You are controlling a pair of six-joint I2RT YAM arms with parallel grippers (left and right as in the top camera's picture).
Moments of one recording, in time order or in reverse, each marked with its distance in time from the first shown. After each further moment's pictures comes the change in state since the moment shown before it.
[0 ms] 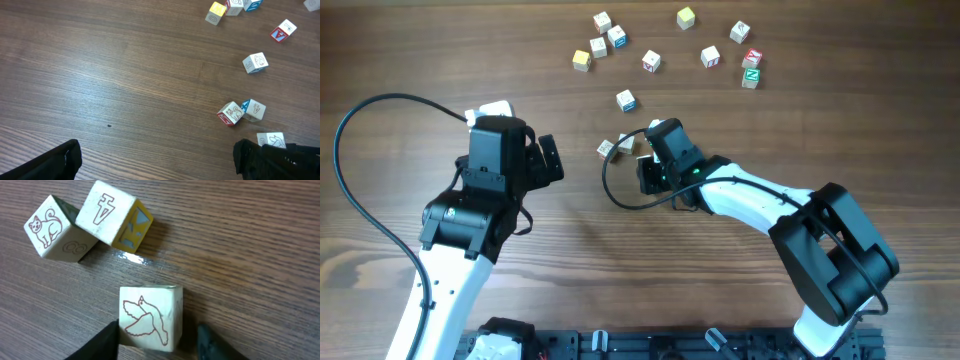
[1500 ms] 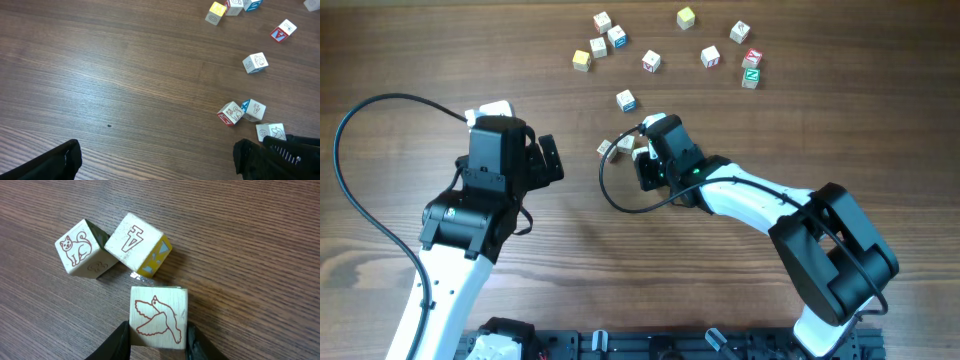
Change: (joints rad) left arm 0.000 0.000 0.000 0.000 0.000 0.000; right arm 0.000 0.000 0.000 0.080 -0.002 -0.096
